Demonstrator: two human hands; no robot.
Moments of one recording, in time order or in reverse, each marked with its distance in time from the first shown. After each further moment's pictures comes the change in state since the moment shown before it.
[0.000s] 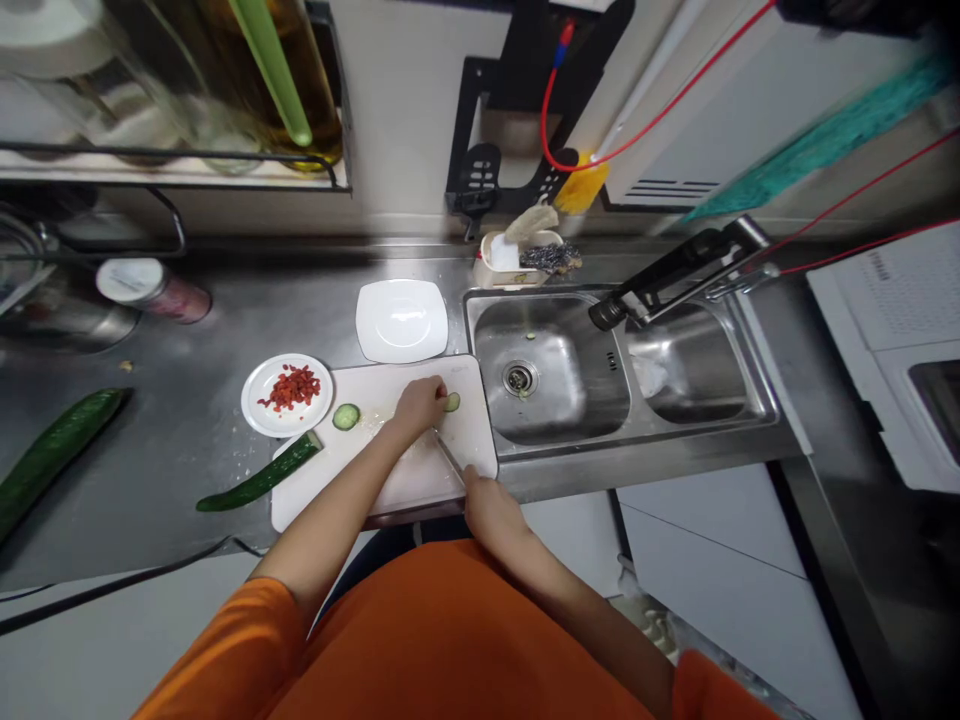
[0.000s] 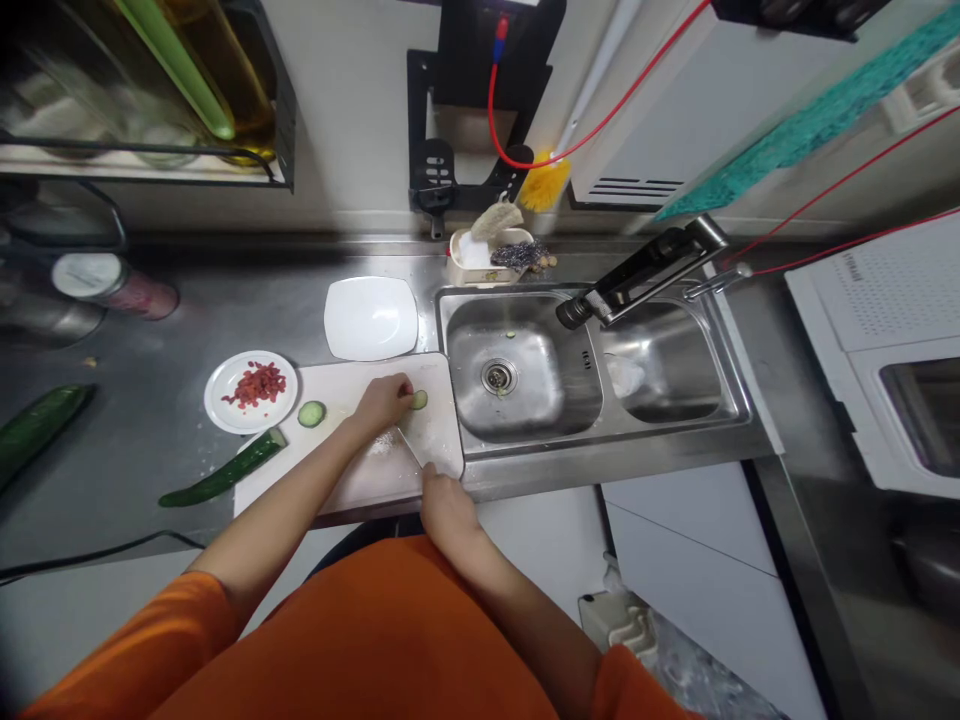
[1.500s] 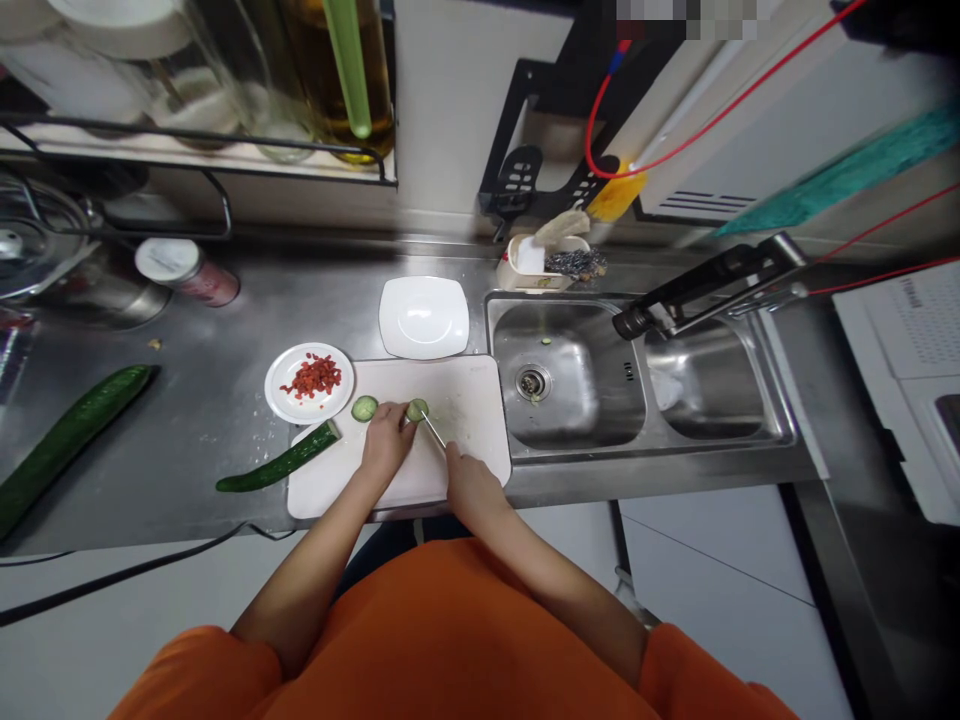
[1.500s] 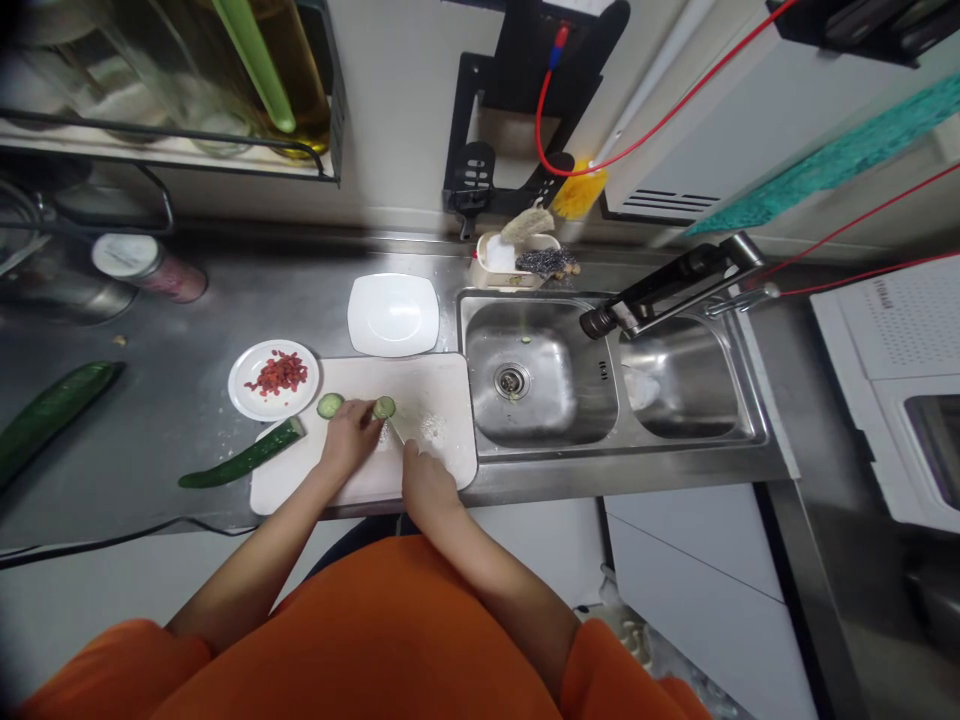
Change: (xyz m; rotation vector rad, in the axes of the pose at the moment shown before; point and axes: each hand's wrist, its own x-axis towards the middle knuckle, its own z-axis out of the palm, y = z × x) left_hand -0.073 -0.084 0.018 -0.038 0.434 0.009; right_hand 0.018 -0.047 -0.013 -0.053 0.071 -0.123
